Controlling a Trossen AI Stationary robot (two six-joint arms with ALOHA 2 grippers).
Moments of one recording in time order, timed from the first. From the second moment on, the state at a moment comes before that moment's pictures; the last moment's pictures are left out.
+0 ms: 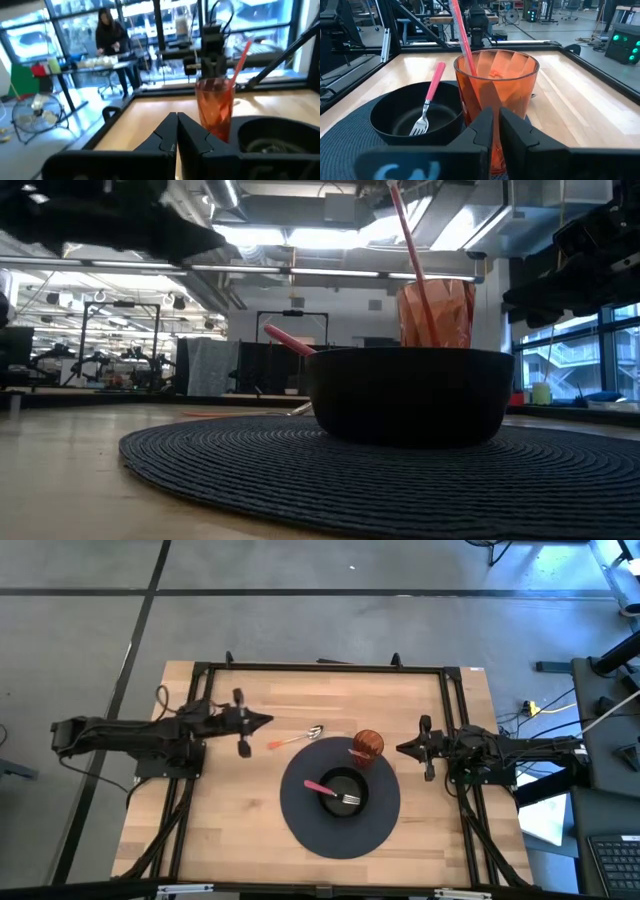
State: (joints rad) left arm 0.19 0.67 0.25 0.45 -0.03 0.14; right arm 0.00 0.17 0.01 0.01 0.03 0.01
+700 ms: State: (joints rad) left arm 0.18 0.42 0.01 0.63 -0.22 0.11; right arm 0.00 0.17 0.01 0.02 0.06 -0.01
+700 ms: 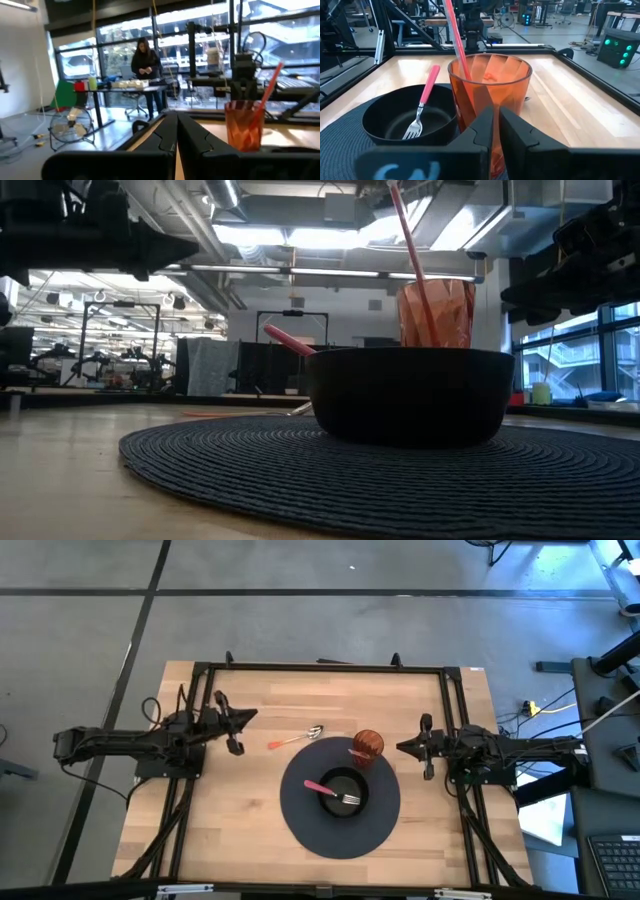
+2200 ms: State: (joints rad) left arm 0.18 0.36 0.01 0.41 -0.24 0.11; right arm 0.00 0.17 0.01 0.02 0.08 -0.01
